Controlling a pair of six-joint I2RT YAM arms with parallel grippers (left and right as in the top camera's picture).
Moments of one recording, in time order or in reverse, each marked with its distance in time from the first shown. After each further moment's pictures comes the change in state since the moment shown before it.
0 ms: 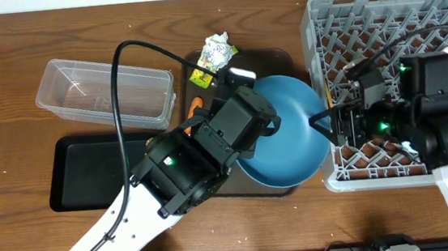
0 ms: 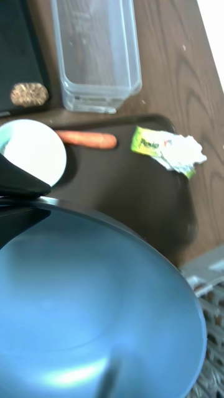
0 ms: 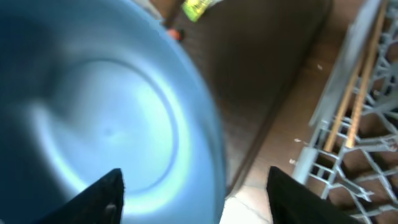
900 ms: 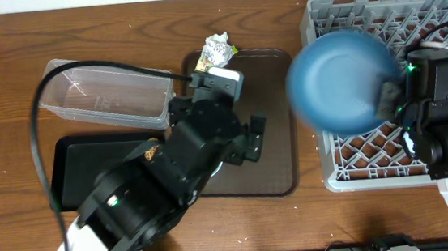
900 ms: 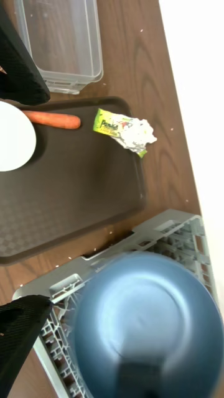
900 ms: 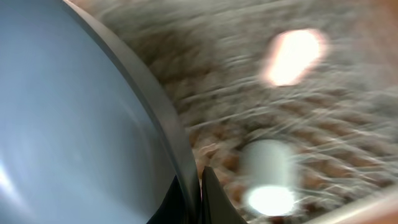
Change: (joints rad) left arm 0.001 -0.166 -0.001 0.088 0.047 0.041; right arm 0.003 -0.056 -0.002 0.148 0.977 0.337
